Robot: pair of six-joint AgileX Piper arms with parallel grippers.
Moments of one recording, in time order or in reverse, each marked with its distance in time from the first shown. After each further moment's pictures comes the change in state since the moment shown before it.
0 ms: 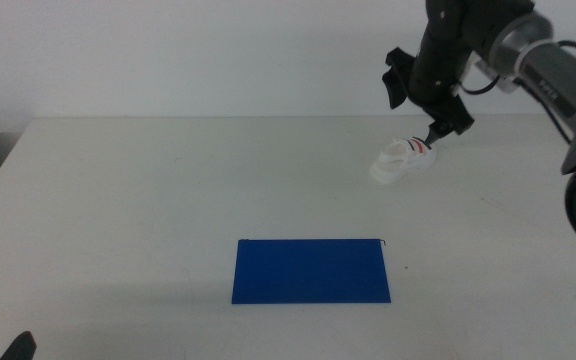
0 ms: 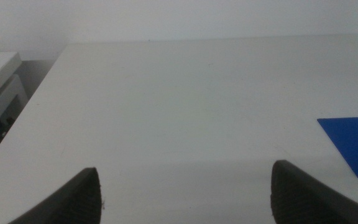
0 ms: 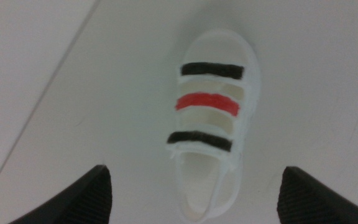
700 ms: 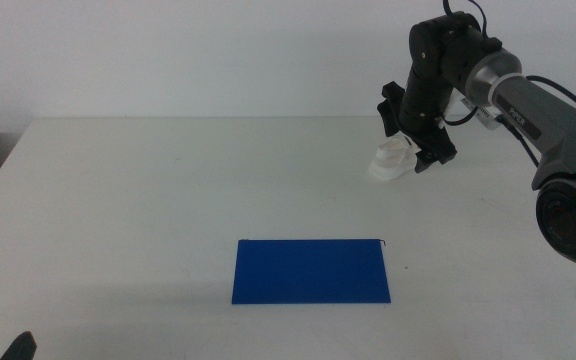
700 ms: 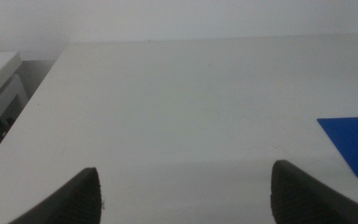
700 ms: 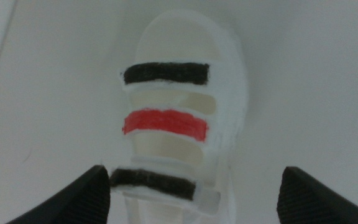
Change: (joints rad) left arm 0.000 0.000 0.000 0.000 0.000 0.000; right arm -0.001 0.126 -0.023 -0.001 -0.021 0.108
